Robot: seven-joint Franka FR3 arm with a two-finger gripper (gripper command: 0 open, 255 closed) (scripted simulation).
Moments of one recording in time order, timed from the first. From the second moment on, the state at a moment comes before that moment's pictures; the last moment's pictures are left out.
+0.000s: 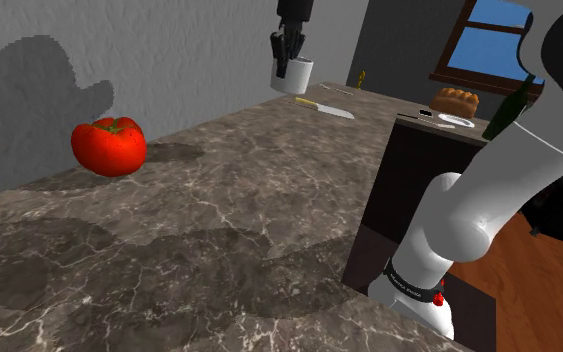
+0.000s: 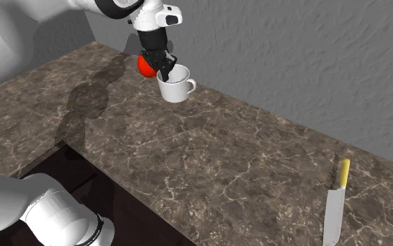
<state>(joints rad) 0.16 -0.29 -0.02 -1.77 -0.06 1.55 -0.04</state>
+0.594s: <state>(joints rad) 0.23 -0.27 0.13 -1.74 -0.03 1.52 0.18</state>
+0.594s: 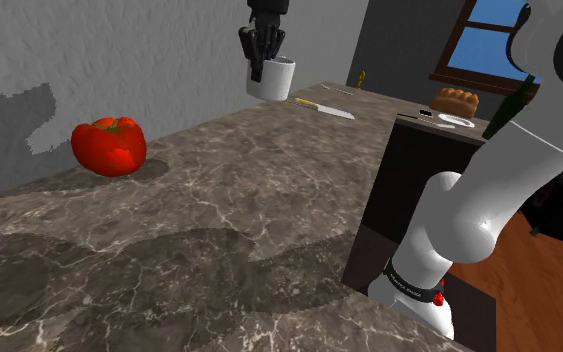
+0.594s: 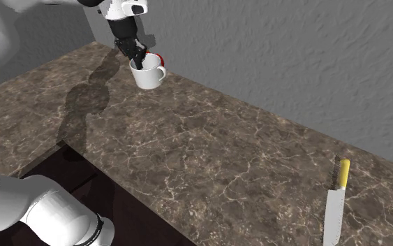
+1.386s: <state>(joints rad) 0.35 -0.11 0.34 -1.57 -0.04 1.50 0.50</state>
